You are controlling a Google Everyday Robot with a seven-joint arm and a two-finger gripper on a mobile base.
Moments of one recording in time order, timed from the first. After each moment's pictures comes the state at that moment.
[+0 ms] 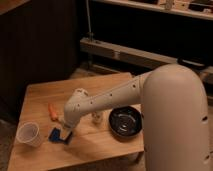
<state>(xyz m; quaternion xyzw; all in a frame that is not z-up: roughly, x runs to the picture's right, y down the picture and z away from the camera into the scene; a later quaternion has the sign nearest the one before) -0.214 0.210 0.764 -0.36 -0.13 0.21 0.90</state>
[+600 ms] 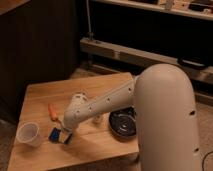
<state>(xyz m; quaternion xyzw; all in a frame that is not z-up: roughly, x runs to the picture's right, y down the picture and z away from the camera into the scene) -0.224 0.230 0.781 -0.35 -0.13 0.23 0.90</state>
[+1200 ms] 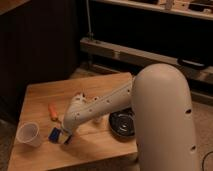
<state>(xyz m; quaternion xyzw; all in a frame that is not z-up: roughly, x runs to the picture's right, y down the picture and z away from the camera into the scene) -0.227 0.234 0.785 -0.34 -0.14 0.23 0.90</state>
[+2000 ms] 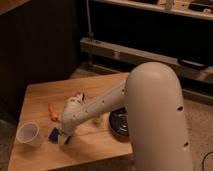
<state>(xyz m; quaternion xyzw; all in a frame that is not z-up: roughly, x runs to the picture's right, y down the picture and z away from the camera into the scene) -0.233 0.242 0.787 -0.34 -0.12 0.21 0.91</state>
